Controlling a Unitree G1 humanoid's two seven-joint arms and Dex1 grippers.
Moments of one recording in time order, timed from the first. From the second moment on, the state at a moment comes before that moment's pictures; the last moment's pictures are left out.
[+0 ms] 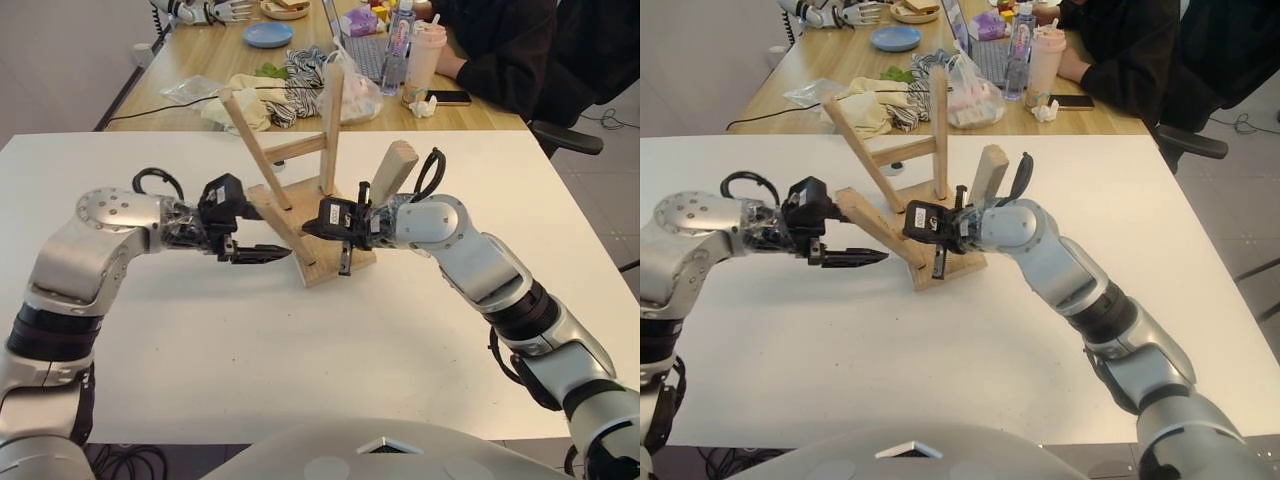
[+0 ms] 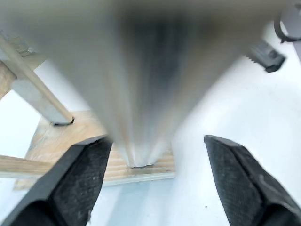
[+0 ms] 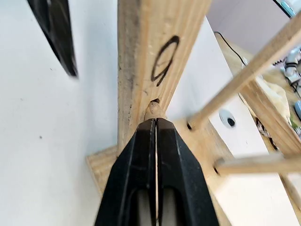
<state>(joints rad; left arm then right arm) -0.34 0.84 -0.02 -0.25 -0.53 0.64 -1.10 -0.57 -0.49 0.61 -0.21 0.01 0.65 0.82</state>
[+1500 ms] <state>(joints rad) -0.58 0.29 0.02 0.33 -0.19 0.41 -0.26 -0.45 -0.21 0.52 -0.04 0.03 0.30 0.72</state>
